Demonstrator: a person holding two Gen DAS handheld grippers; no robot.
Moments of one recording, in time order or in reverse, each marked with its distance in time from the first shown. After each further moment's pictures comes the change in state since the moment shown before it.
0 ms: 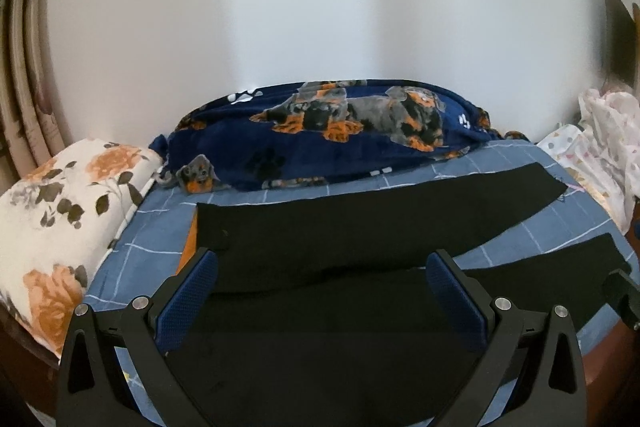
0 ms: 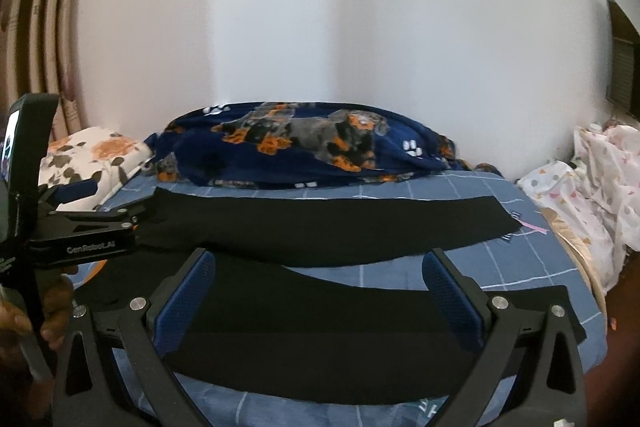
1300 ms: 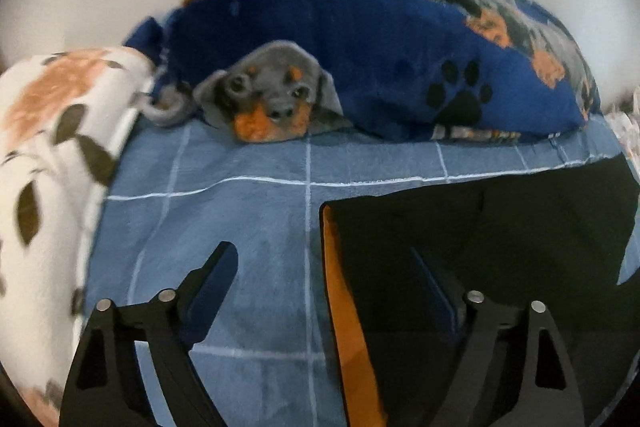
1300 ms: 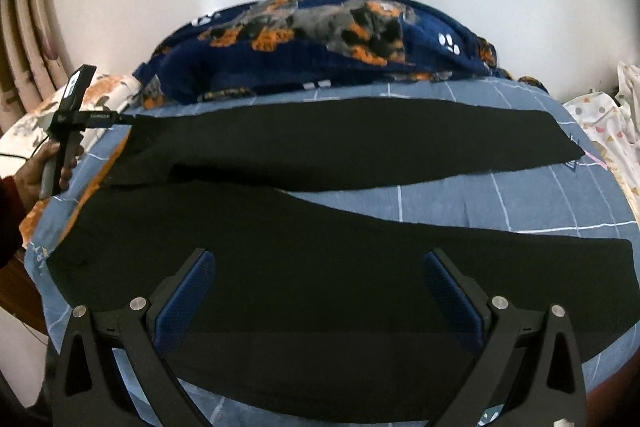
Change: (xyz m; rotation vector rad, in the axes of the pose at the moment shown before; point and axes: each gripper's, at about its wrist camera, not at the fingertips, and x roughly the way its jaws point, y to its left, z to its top) left arm 0.311 0.248 0.016 -0.051 0.409 -0.111; right arm 0.124 -0.009 -0.045 0.054 0.320 0.074
